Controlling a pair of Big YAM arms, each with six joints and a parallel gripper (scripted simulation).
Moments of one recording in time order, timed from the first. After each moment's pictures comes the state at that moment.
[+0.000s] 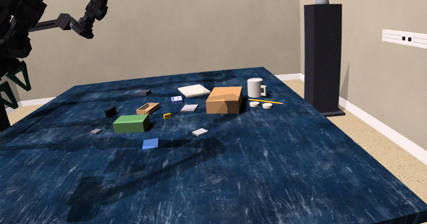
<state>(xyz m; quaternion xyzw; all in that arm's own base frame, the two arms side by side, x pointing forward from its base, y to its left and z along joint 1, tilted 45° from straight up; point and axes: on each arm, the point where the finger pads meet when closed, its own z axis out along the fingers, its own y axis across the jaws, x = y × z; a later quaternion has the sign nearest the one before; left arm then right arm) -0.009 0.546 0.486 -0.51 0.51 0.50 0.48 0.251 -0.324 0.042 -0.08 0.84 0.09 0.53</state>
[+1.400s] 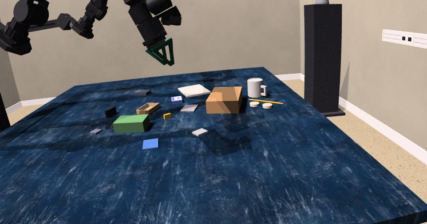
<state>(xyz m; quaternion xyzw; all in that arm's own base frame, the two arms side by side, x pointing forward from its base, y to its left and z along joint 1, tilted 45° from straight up) -0.009 0.546 0.486 -0.51 0.51 0.50 0.48 0.526 -0.143 0.328 -0.13 0.82 -0.10 0.55</state>
